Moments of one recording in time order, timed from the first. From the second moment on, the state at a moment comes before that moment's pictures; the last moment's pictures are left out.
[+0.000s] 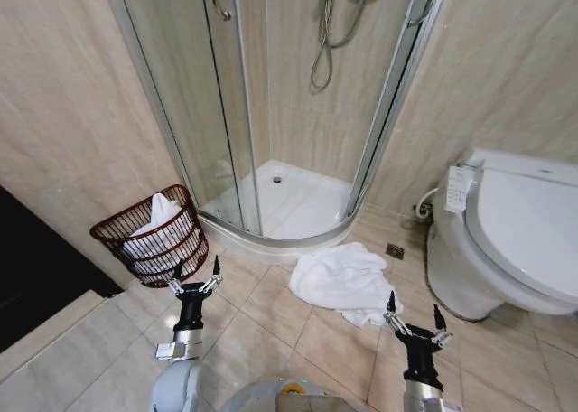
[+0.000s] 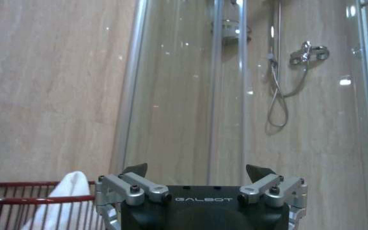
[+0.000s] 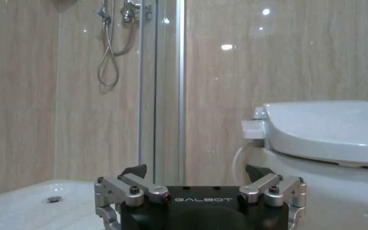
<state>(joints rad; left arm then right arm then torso) 1.67 -1.57 -0.67 -1.99 -0.18 -0.51 0.09 -1.94 1.56 0.61 2.10 0.05 0.49 0.23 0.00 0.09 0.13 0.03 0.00</state>
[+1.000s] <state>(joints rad) 1.71 -1.57 -0.67 -2.00 -0.19 -0.52 0.10 -1.96 1.56 0.61 2.12 0.01 0.51 0.25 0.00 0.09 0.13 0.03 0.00</state>
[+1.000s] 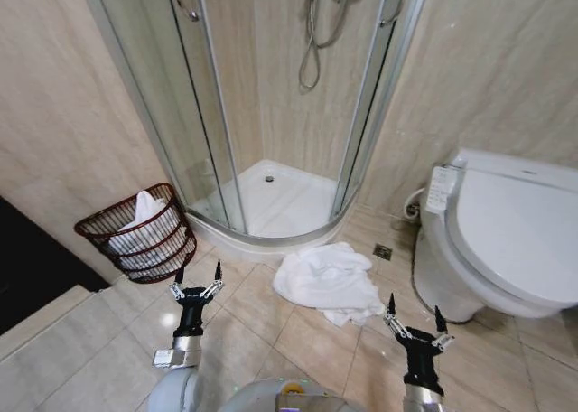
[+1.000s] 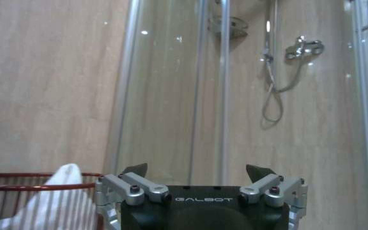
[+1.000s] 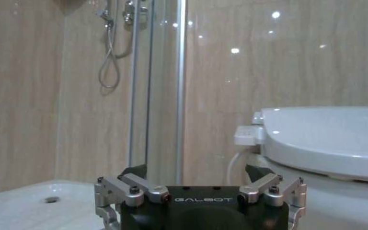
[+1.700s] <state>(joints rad) 1.68 -1.56 -0.67 -1.98 -0.19 -0.53 0.07 -1.95 1.56 0.61 2.08 0.05 0.54 0.17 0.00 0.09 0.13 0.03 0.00</state>
